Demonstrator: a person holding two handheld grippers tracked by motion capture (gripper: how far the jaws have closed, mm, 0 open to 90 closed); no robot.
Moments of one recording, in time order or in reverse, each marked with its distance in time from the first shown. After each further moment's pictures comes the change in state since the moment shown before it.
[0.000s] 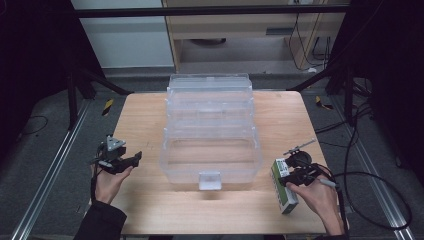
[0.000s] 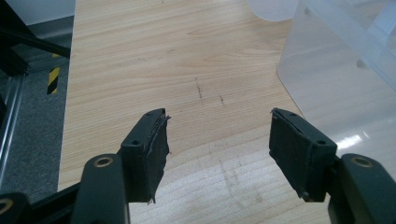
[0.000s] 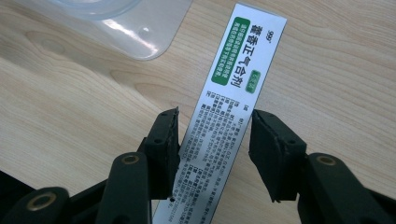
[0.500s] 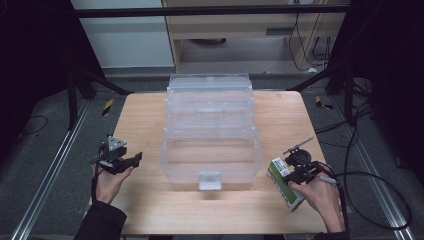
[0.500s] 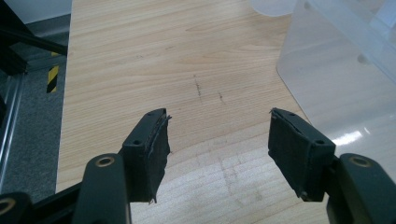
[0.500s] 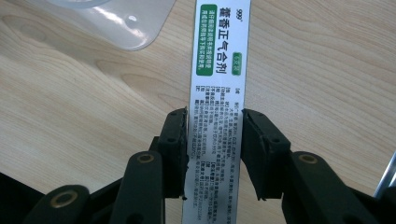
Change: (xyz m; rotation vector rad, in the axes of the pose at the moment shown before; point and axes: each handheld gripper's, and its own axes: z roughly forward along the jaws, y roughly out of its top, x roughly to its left) left arm -0.001 0.000 0.001 0.013 -0.003 0.010; right arm -0.002 0.005 -0.001 0.050 -0.047 -0.037
